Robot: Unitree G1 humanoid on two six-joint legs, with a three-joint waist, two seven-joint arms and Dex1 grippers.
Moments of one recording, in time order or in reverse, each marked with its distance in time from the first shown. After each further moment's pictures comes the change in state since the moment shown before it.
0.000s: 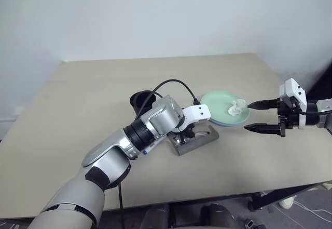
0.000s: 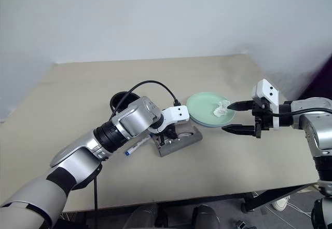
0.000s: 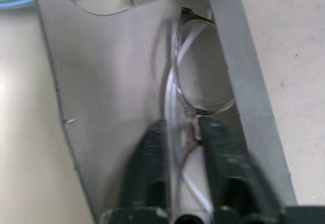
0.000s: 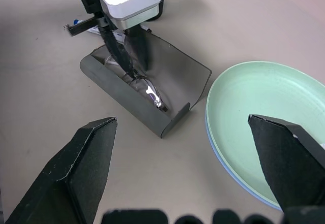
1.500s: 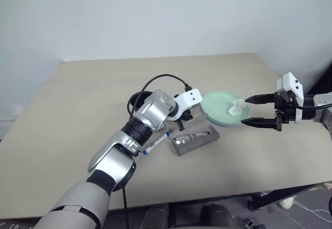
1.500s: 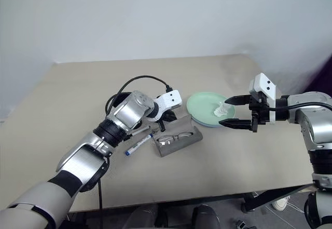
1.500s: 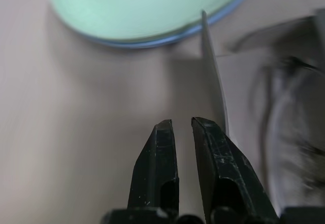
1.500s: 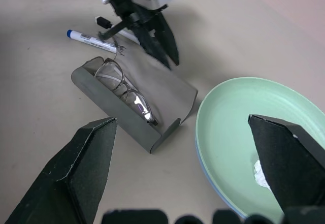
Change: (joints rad) left arm 0.060 -0.043 0.214 0.189 0.093 -0.351 0.069; right arm -0.071 0.033 0.013 0.036 -0.026 -0.006 -0.002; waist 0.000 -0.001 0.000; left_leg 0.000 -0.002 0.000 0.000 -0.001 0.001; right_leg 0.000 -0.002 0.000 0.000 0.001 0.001
